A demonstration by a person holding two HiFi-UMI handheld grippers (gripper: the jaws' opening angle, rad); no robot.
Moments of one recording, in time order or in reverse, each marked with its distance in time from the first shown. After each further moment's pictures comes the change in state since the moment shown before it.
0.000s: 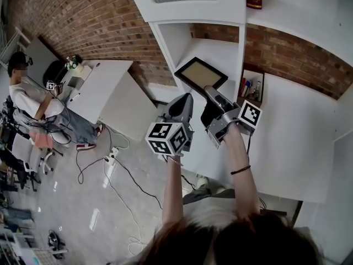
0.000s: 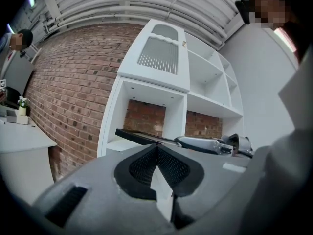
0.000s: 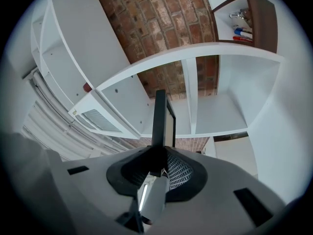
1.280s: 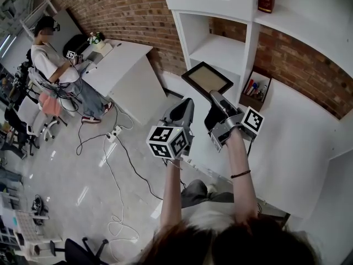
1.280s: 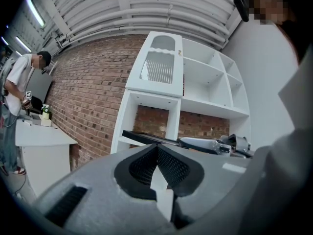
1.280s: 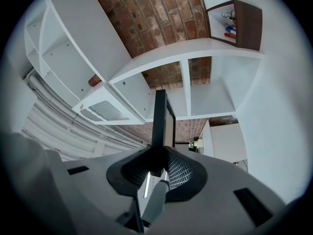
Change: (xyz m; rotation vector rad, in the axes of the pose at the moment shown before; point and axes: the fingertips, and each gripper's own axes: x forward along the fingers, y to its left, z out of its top) left arm -0.080 -0.054 -0.017 -0.008 -0.039 0.185; right arm -0.067 0.014 -0.040 0.047 0.142 -0.008
